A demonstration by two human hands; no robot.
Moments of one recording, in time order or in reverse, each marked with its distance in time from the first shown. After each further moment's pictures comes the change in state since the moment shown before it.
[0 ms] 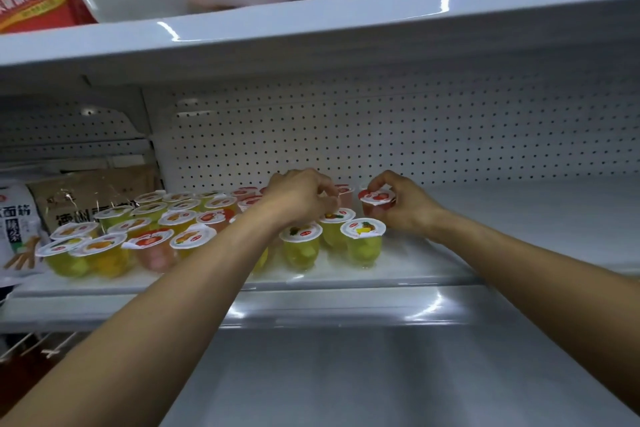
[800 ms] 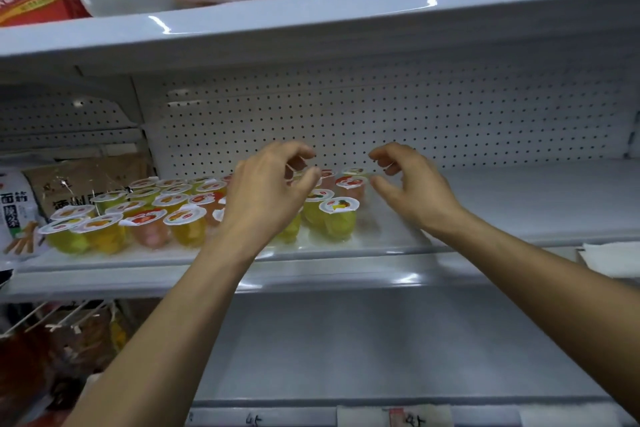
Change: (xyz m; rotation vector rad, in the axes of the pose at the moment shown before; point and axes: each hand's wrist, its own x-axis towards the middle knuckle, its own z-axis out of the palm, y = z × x) left_hand -0.074 0.023 -0.011 -0.269 0.505 0.100; right_hand -0.063 -0.018 -0.033 -0.269 0.286 -0.245
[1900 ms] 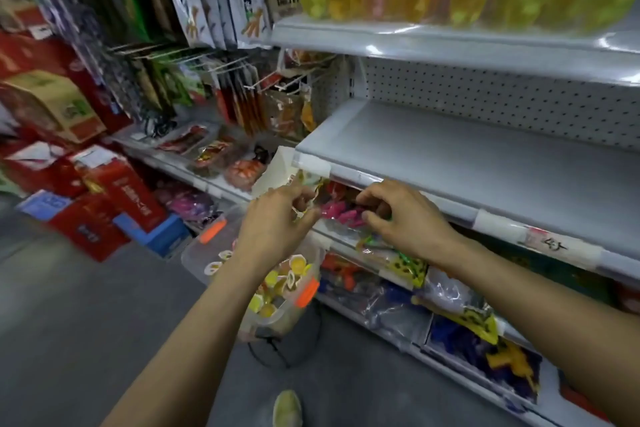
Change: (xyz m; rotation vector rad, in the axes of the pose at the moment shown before) left_hand -0.372 -0.068 -0.137 0.292 -0.315 -0.687; right_hand -0.277 -0.167 0.144 0.242 -0.783 -0.252
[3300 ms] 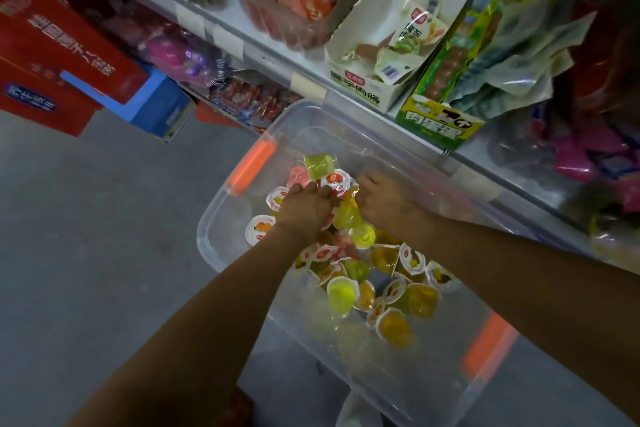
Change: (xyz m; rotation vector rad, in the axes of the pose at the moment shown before) left_hand 0.134 -0.493 0.286 0.533 -0.855 0.145; right_hand 0.279 0.101 0.563 -0.714 -0.791 -0.345
